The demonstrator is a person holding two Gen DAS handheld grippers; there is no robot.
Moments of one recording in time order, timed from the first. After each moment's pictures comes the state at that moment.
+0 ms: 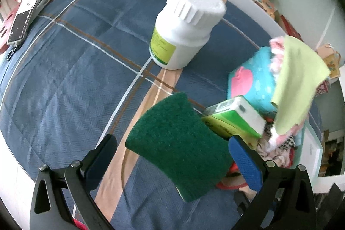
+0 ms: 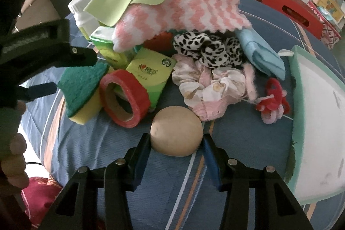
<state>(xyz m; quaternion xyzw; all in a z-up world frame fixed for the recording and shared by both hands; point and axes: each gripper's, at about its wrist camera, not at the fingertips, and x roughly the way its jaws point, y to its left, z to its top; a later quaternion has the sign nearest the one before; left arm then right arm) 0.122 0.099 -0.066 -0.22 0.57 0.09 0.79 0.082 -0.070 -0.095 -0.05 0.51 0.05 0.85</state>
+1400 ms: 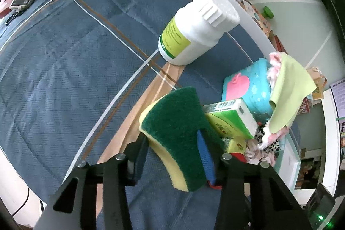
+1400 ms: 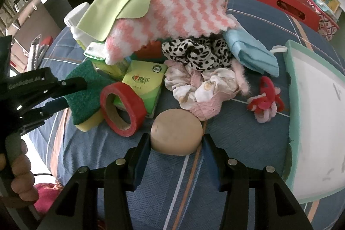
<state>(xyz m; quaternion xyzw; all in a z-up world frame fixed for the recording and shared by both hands) 0.080 0.112 -0.084 -0.32 0.52 0.06 0.79 0.083 -0.093 -0.084 -0.01 0.51 0.04 0.86</state>
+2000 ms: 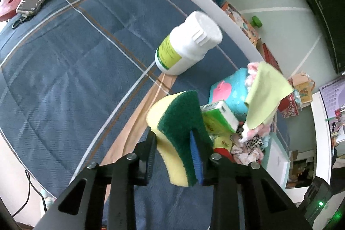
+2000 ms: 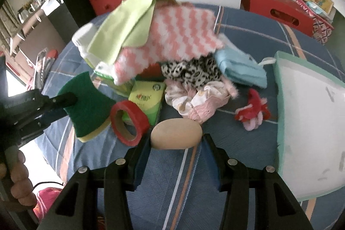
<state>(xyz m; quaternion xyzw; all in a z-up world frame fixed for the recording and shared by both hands) 0.038 0.134 -0.043 -0.33 0.49 0.04 0.81 0.065 -0.100 -0.054 0.00 0.46 0.05 0.88</state>
